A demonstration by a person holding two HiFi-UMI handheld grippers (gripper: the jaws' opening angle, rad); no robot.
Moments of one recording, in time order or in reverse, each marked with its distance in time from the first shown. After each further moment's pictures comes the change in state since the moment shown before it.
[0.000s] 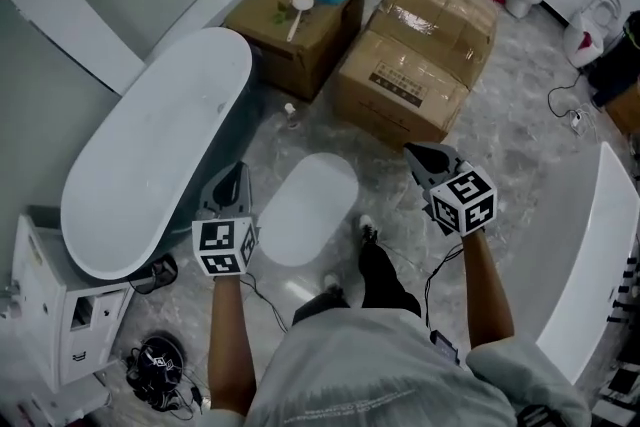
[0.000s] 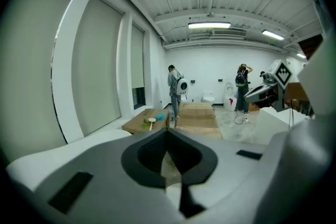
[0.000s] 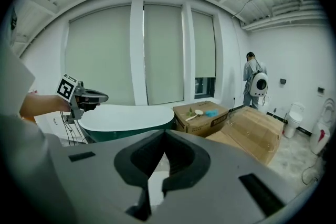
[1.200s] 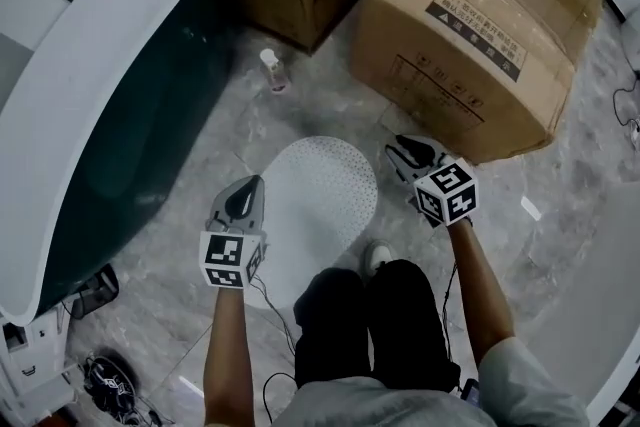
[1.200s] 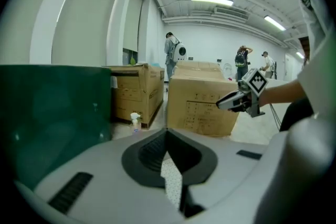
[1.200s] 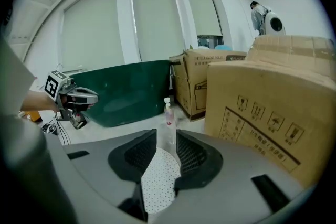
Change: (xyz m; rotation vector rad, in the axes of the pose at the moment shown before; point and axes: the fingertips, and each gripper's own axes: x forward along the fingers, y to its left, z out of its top) left arm 0.339 -0.037 -0.471 -0.037 0.123 -0.091; right arm 0.423 -0.123 -0.447 0.043 0.102 0.138
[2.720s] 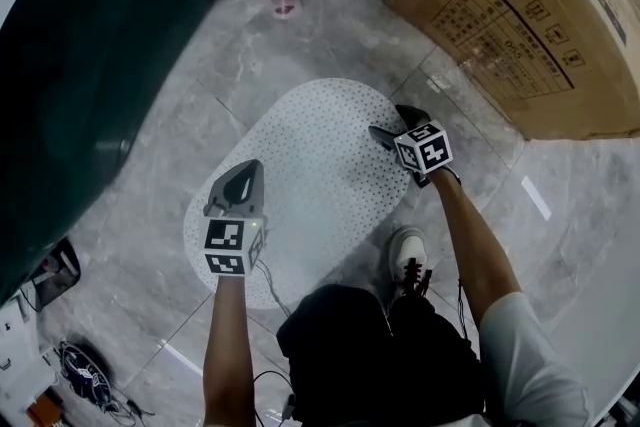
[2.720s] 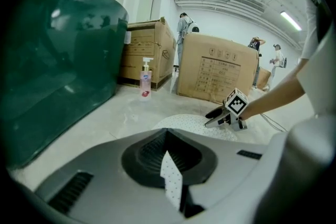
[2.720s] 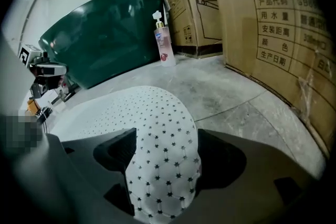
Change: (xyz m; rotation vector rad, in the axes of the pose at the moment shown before) left arm 0.079 0.027 -0.246 -0.111 0.138 0.047; right arm 0.245 -0.023 -0.287 0.038 0.253 0.056
